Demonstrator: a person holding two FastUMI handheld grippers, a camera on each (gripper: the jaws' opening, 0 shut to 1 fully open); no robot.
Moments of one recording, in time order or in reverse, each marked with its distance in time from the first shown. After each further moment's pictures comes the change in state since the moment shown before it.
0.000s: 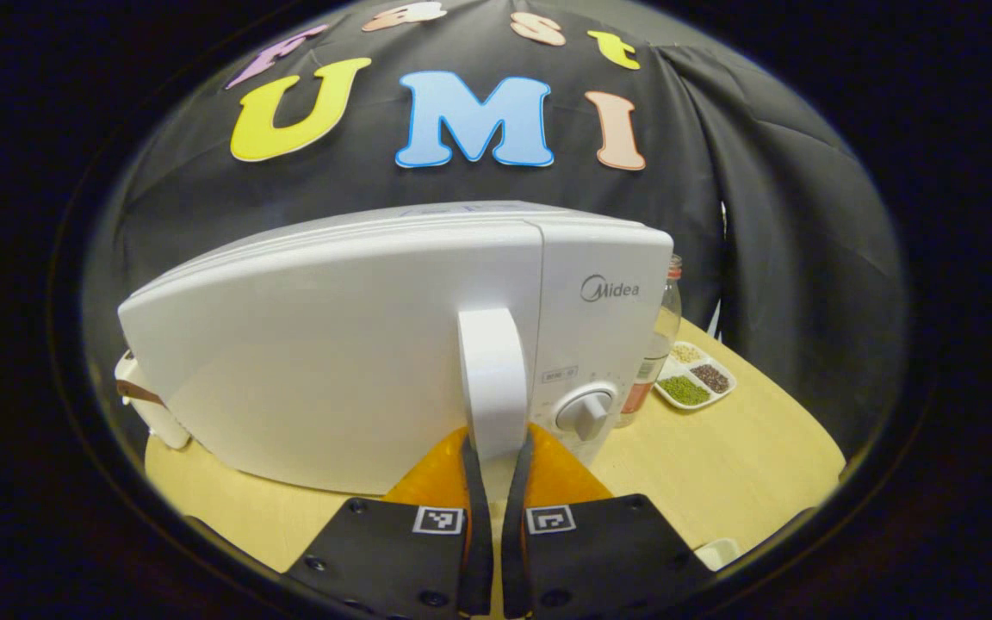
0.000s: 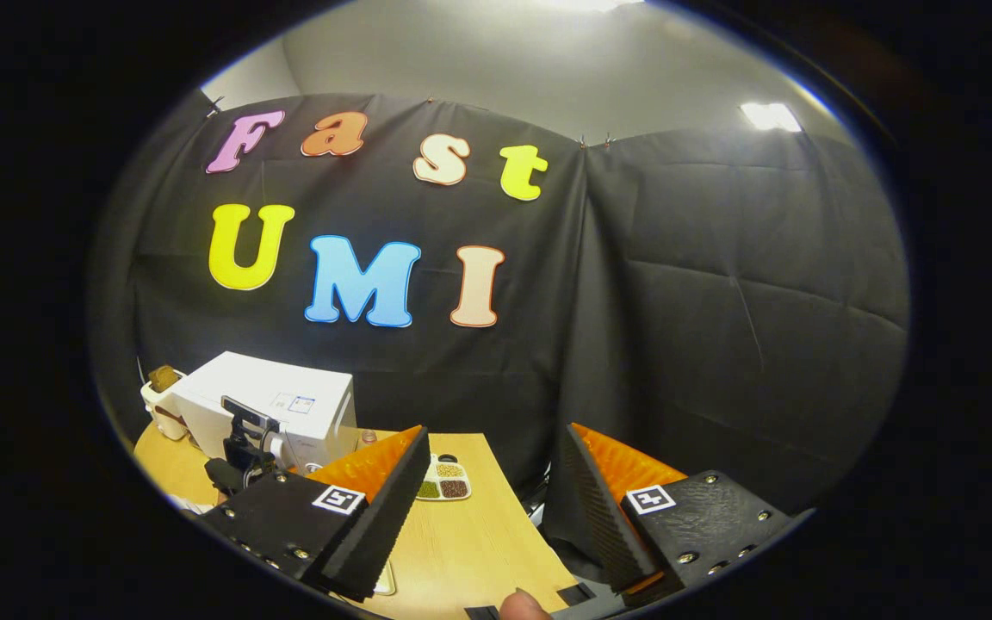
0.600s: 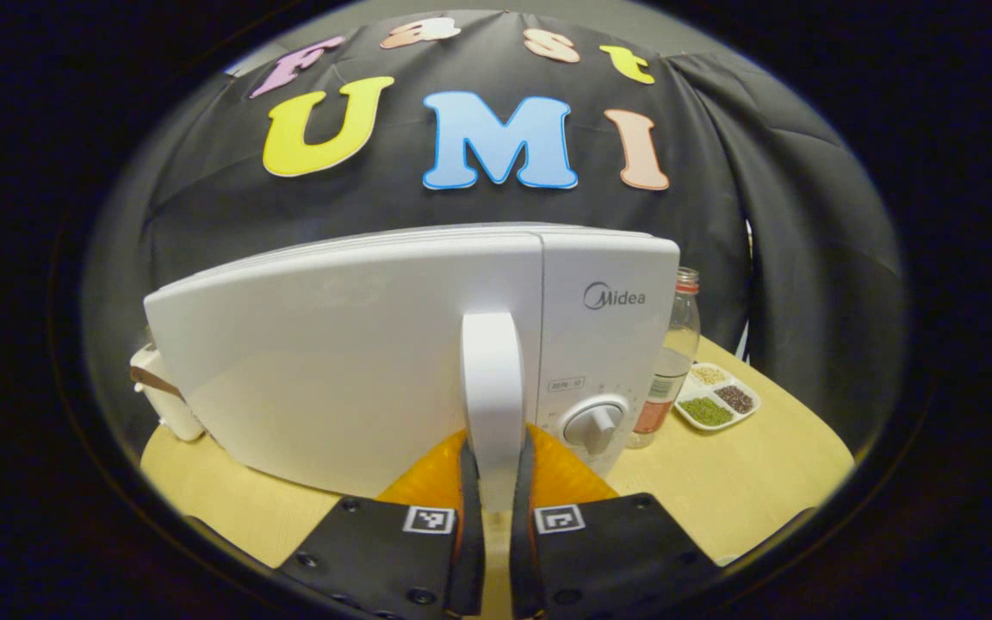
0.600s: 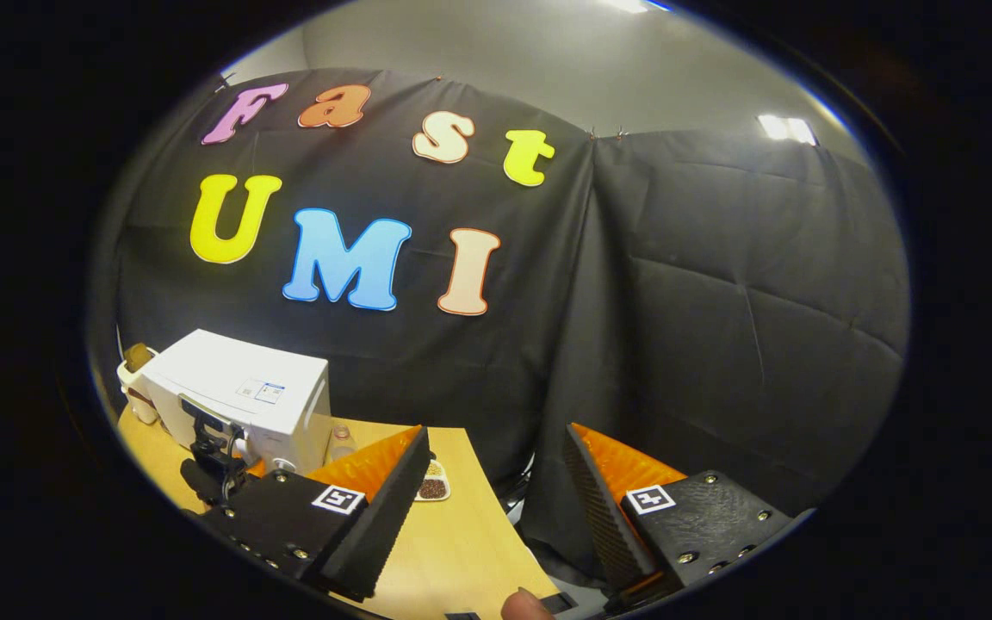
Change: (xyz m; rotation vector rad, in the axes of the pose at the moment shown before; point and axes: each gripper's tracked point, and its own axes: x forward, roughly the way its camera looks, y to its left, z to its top) left arm 0.003 0.002 0.004 -0.017 -0.101 0.100; right arm 0.046 0.009 0.002 -0.073 0.046 -0.041
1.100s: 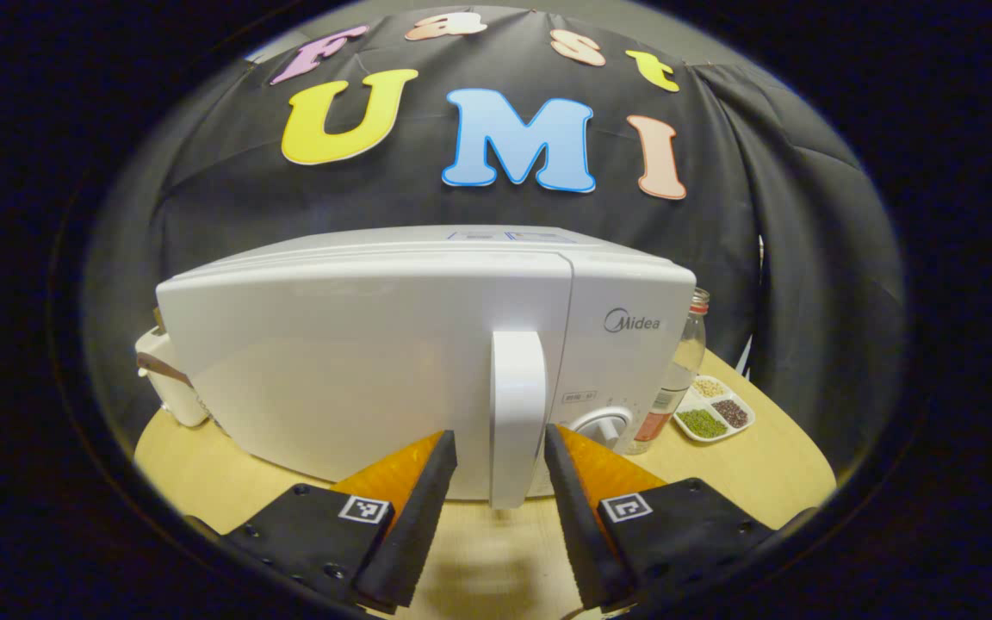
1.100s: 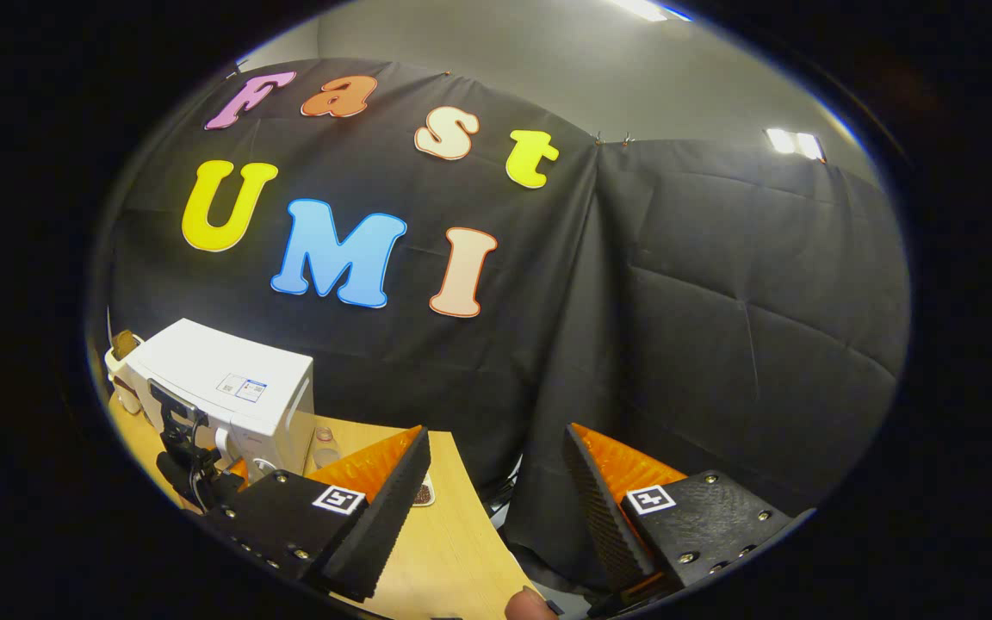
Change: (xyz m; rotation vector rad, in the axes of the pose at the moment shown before) left arm -0.007 0.008 0.006 -0.055 0.028 0.017; right arm 0.027 -0.003 0.005 -0.074 0.013 -0.060
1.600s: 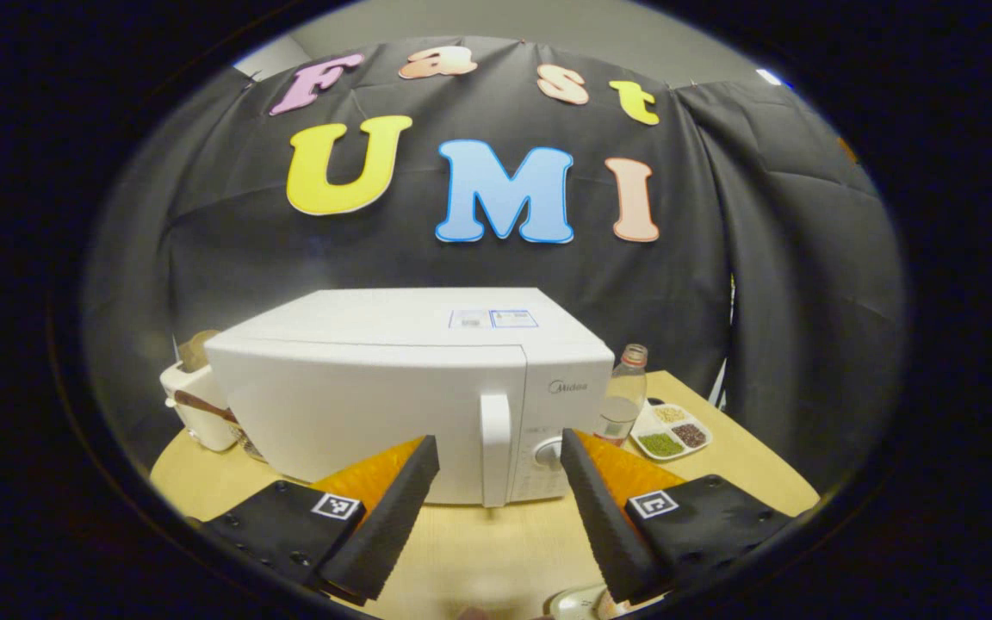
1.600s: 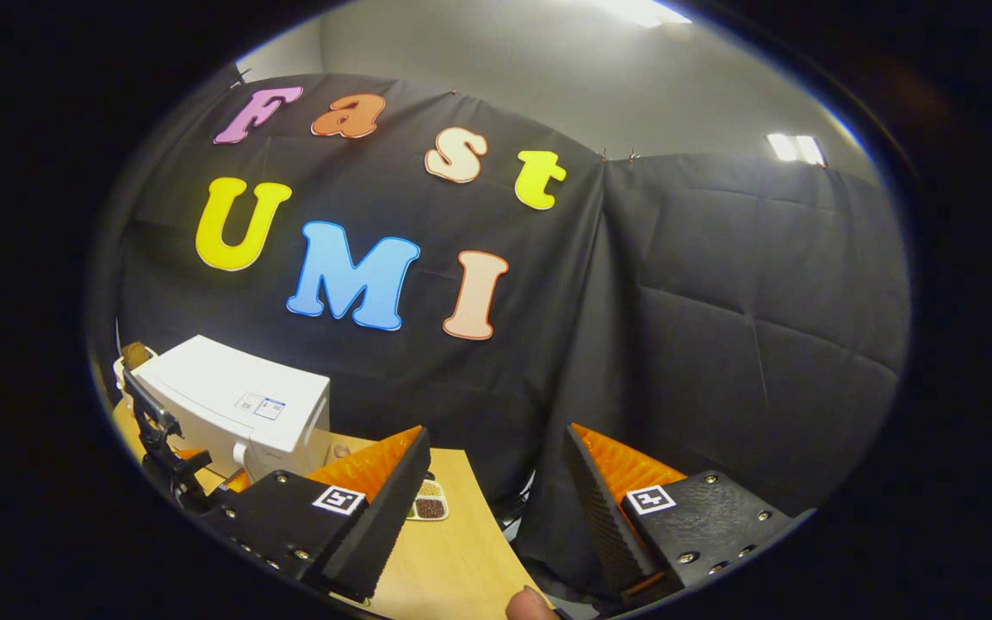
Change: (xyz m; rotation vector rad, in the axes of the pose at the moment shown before) left arm -0.074 -0.010 0.045 0.014 -0.097 -0.039; right arm -0.007 0.013 0.019 0.004 -0.062 0.041
